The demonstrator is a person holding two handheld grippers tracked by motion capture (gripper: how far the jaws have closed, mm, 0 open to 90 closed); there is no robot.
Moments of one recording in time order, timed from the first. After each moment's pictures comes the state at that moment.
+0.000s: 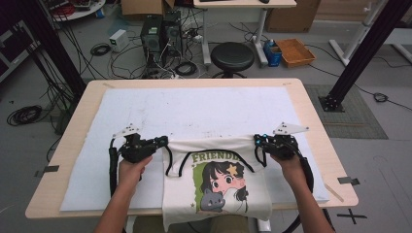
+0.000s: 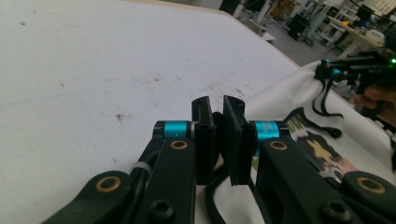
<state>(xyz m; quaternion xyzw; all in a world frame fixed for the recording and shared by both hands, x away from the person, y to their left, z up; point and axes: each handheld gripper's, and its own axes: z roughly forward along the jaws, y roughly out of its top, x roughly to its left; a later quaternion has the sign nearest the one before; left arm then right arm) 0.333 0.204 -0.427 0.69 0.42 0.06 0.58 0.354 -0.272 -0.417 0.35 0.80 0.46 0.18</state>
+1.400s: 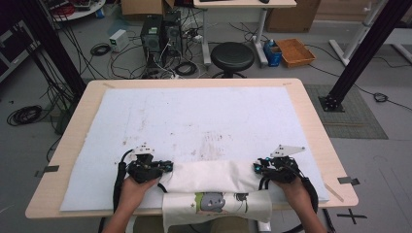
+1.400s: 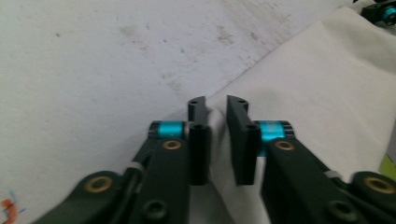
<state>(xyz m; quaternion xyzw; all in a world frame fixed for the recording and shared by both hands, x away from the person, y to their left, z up) 0.305 0.176 -0.450 0.78 0.43 0.05 0.45 0.306 -0.270 -0.447 0.37 0.84 0.39 0.12</state>
